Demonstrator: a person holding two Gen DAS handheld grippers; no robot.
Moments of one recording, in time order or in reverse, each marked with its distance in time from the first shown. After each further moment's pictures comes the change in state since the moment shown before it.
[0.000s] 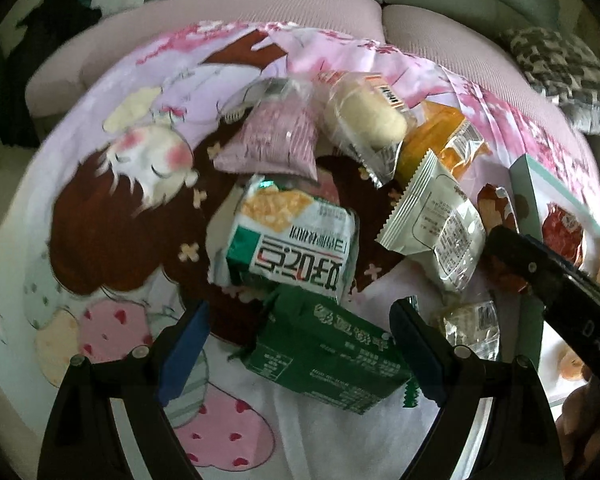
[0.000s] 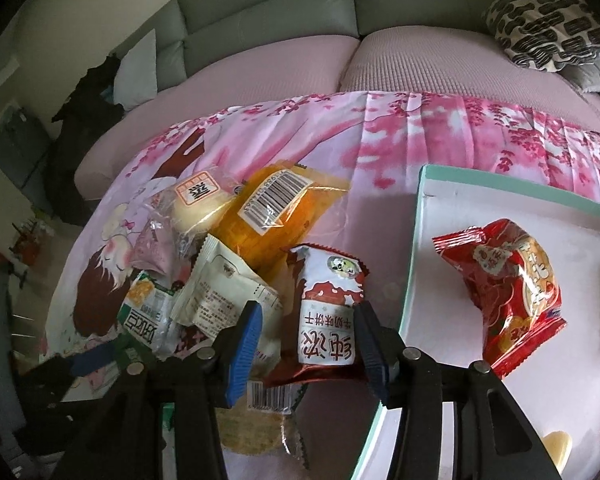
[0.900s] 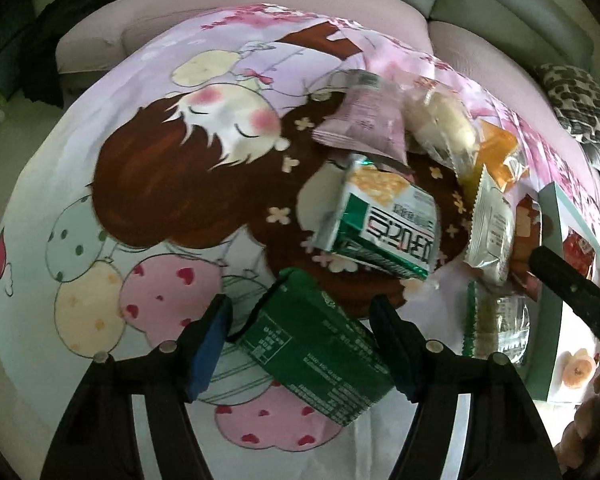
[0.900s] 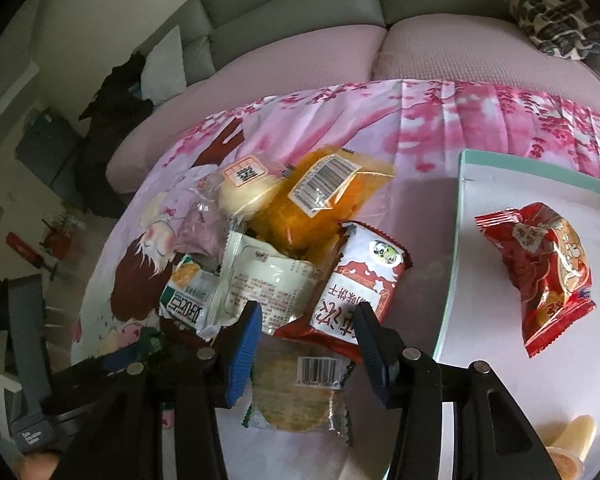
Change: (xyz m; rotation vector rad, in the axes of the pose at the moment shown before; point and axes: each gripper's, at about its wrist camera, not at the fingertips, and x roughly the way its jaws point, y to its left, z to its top) left arm -0.011 0.055 -0.016 -0.123 0.001 0.032; right arm -0.004 0.008 -0.005 0.018 0.031 0.108
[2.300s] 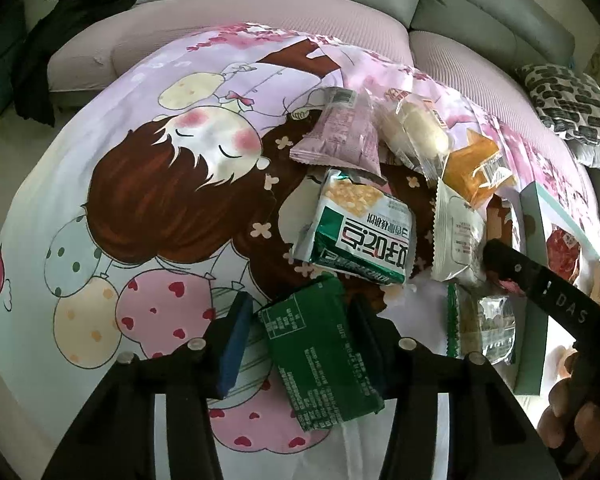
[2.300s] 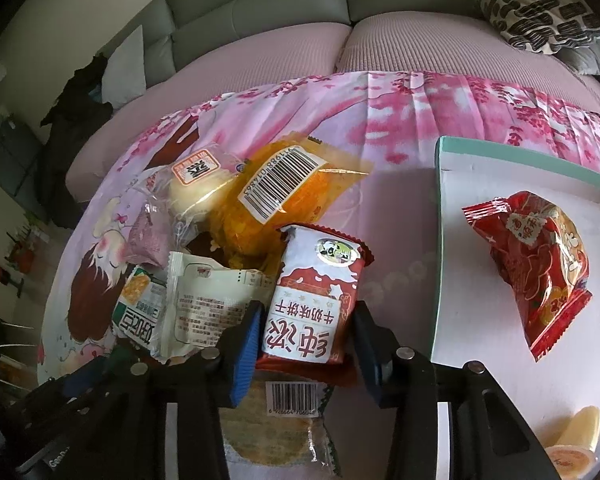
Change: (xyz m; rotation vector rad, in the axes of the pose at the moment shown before) left arm -0.022 -0.006 -0.011 0.052 -0.053 -0.025; right arm 0.026 -0.001 0.002 0.035 -0.006 -0.127
